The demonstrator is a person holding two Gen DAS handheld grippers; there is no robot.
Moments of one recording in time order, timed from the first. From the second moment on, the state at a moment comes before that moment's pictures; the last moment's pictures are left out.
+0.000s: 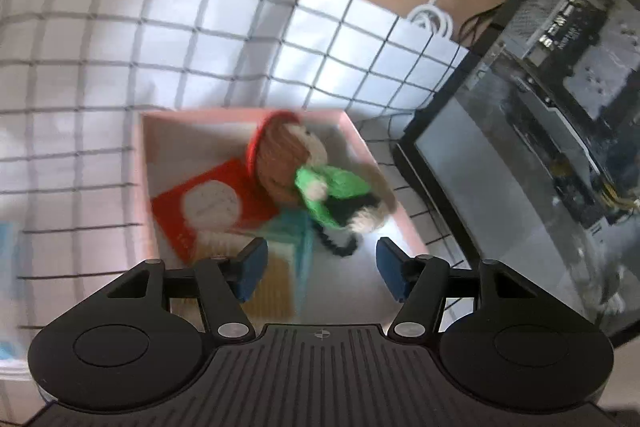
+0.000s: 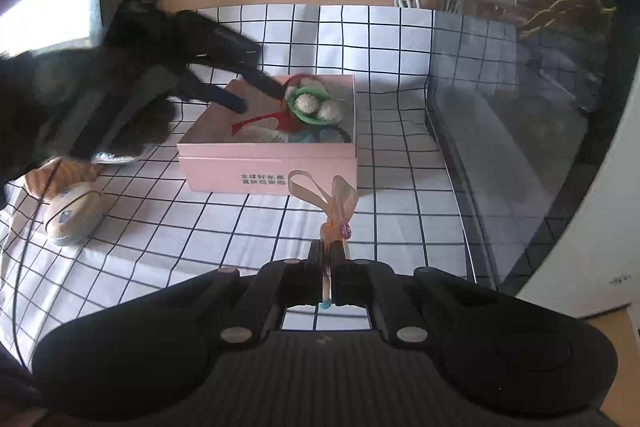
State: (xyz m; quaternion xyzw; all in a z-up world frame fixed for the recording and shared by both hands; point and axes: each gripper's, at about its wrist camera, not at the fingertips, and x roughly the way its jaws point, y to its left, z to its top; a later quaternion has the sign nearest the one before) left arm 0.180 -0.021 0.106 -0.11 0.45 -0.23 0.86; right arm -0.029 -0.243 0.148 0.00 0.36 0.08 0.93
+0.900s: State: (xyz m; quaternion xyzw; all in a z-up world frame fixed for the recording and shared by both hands) left arm -0.035 0.190 0.090 -0.17 0.40 0.02 0.90; right arm 0.090 -0.158 0.161 -0.06 0.36 0.16 0.91
